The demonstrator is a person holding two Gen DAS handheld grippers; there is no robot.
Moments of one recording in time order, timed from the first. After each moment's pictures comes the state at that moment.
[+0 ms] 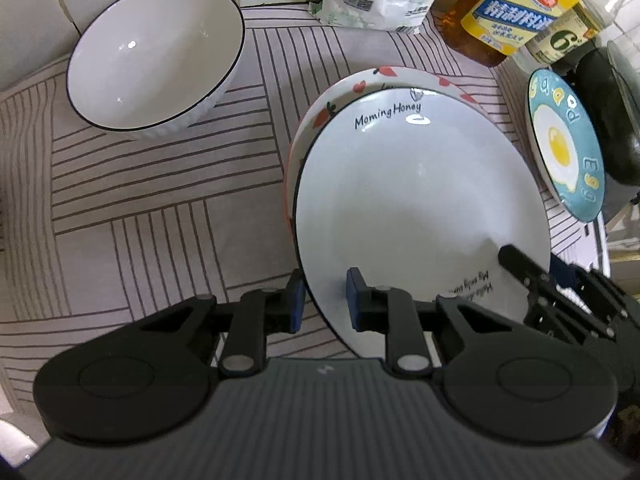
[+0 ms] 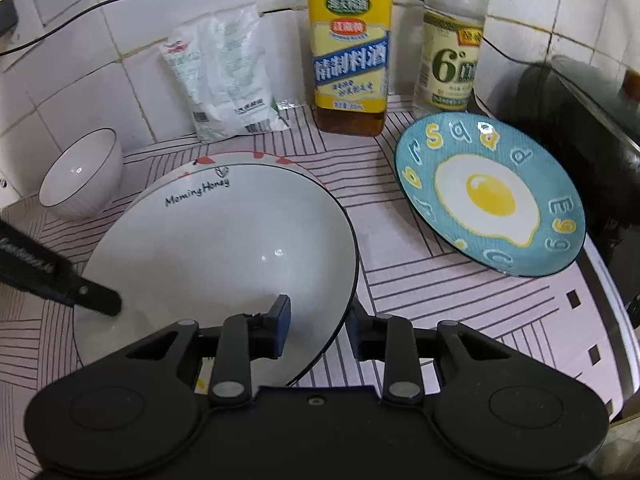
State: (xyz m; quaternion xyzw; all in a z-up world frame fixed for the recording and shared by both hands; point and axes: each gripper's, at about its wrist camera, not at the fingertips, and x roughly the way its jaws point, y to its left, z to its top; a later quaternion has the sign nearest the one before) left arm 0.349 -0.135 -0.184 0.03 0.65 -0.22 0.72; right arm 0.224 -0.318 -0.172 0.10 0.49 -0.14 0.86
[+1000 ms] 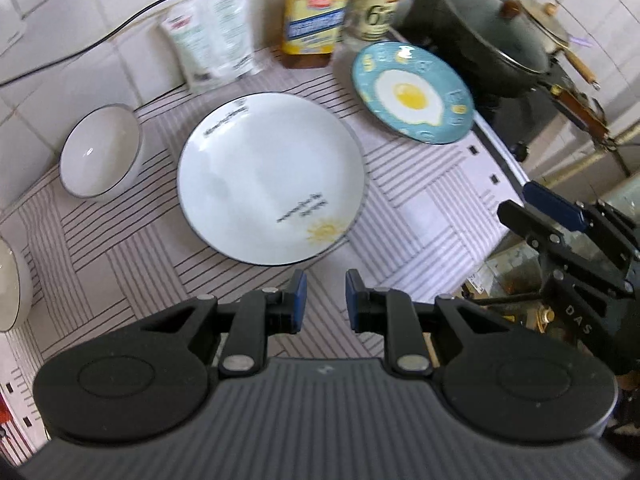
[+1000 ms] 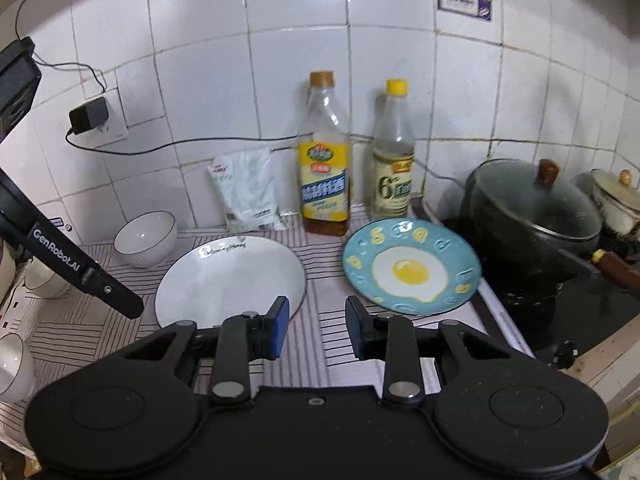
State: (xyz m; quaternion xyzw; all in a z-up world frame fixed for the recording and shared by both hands) left arm 0.232 -0.175 -0.057 0.14 0.57 -0.35 0.73; right arm 0.084 -0.324 -0.058 0.06 0.35 -0.13 0.93
